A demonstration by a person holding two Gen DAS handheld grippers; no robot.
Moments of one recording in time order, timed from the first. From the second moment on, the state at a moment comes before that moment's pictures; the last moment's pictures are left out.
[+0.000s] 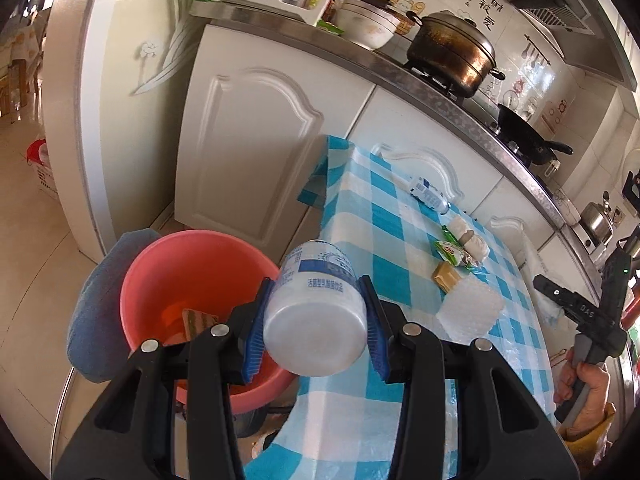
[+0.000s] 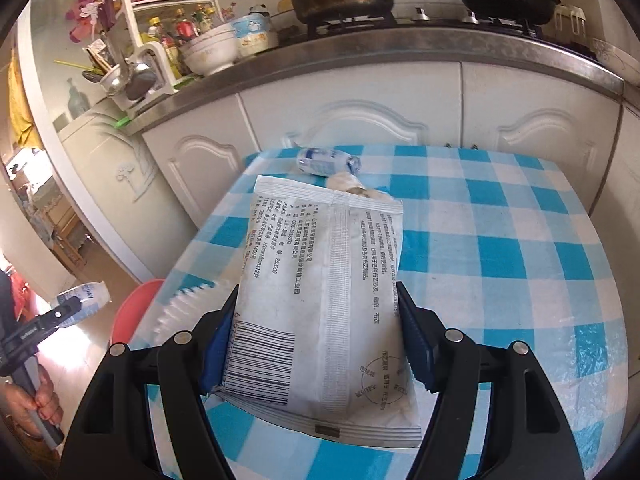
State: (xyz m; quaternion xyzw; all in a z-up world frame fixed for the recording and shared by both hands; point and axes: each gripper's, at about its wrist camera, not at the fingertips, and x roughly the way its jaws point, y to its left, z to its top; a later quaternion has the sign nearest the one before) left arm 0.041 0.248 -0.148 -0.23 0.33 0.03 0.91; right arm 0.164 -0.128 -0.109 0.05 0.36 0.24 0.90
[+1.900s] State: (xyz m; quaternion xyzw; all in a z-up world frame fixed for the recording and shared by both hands) left arm 0.036 0.323 -0.229 -0.25 0.39 0.19 0.86; right arm 0.118 0.093 -0.132 -0.02 0.36 0.44 0.82
